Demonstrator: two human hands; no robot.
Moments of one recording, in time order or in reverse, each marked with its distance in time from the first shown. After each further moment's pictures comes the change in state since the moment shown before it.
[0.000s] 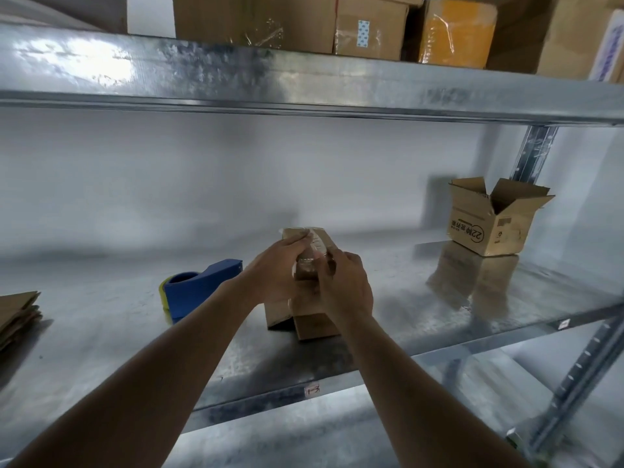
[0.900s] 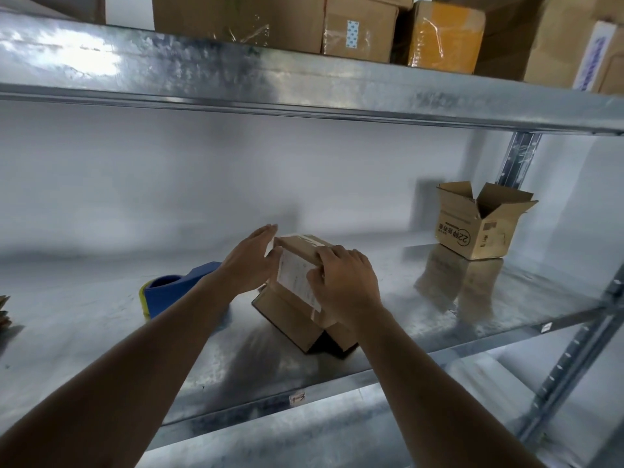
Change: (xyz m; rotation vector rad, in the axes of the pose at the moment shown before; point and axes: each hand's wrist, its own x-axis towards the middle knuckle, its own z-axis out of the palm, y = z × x) left_hand 0.017 -0.019 -0.004 -0.135 0.099 -0.211; right_hand 0.013 0.007 -0.034 -0.486 -0.072 -0.366
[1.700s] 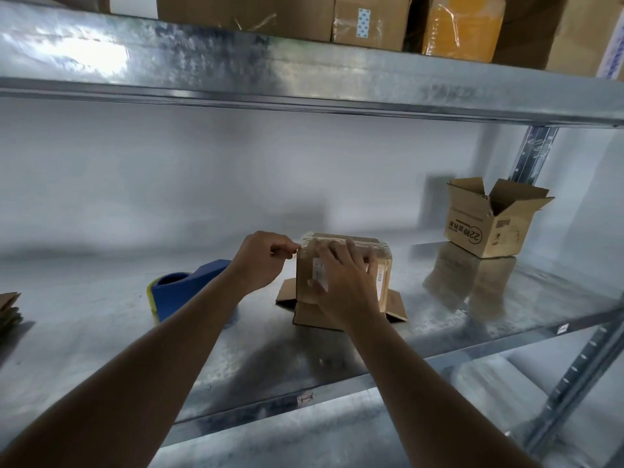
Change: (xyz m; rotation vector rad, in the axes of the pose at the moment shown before) left_hand -0.006 0.009 0.001 -0.171 0.123 0.049; right_hand 0.004 0.003 0.037 -0.021 0.137 -0.024
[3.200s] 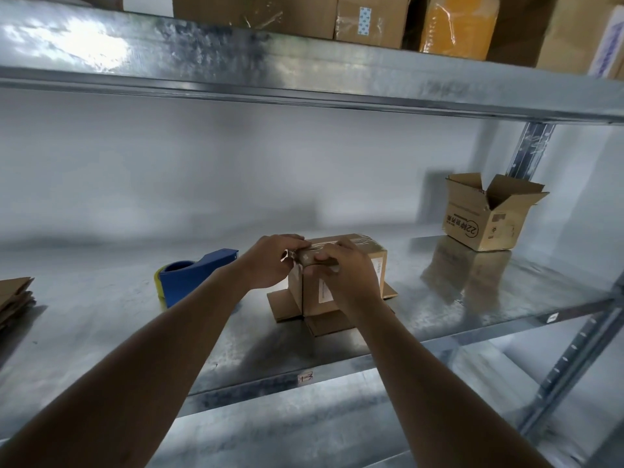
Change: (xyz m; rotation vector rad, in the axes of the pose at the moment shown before) left_hand -0.008 -0.010 0.010 0.149 -0.224 0.142; right_hand -0.008 0.001 -0.017 0.510 0.100 -0.009
